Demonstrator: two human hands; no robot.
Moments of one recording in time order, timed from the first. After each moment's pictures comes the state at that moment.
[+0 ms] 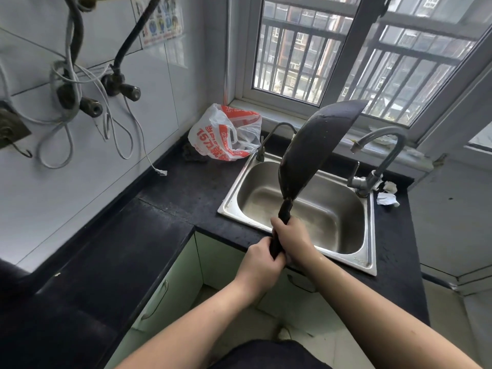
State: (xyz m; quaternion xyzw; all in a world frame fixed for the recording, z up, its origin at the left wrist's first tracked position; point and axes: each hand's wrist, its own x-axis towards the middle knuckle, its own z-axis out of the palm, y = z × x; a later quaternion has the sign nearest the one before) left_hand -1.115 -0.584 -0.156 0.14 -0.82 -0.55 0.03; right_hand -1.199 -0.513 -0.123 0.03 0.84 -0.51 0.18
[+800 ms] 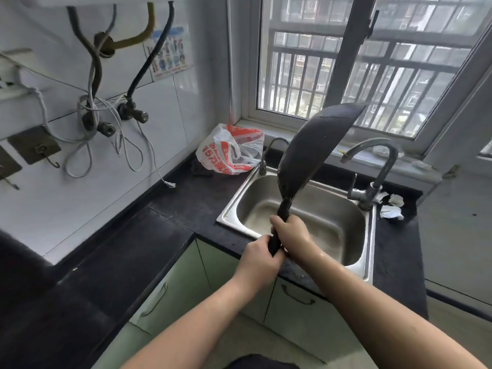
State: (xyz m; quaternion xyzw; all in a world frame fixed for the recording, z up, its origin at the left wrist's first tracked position) left_hand -1.122 -0.531 -0.115 0.17 -0.85 -0.49 0.07; right_hand -1.215 -0.463 -0.095 -0.04 0.82 -0.54 0.20
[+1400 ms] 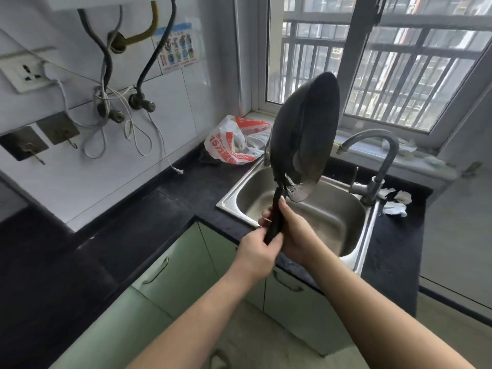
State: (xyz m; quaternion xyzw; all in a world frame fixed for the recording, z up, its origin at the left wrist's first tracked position) left_hand -1.107 -0.456 -0.086 0.23 -0.79 -0.55 0.11; right_hand -1.205 -0.390 -0.080 -0.04 0.38 -0.80 0.47
